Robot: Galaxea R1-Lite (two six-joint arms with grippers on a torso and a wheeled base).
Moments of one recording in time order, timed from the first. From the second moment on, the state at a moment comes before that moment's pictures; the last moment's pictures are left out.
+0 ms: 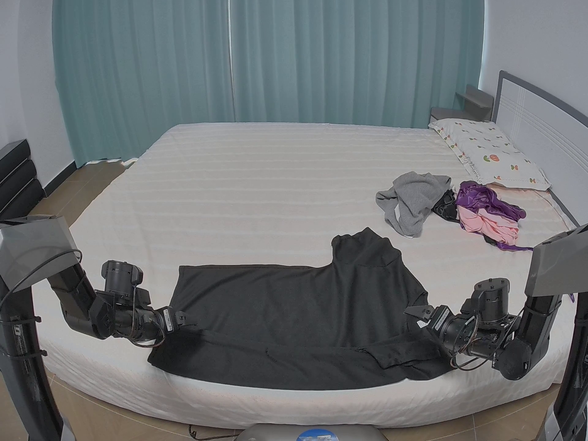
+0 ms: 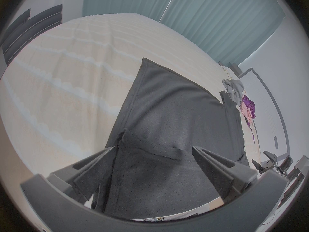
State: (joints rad) left arm -0.02 2.23 -0.68 -0.62 -0.27 -0.37; right arm 0.28 2.20 -0.30 -1.31 0.12 0.96
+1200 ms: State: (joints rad) left arm -0.01 2.18 -0.66 -0.63 -0.20 -0.49; right arm 0.30 2.21 -0.29 -1.30 0.12 0.93
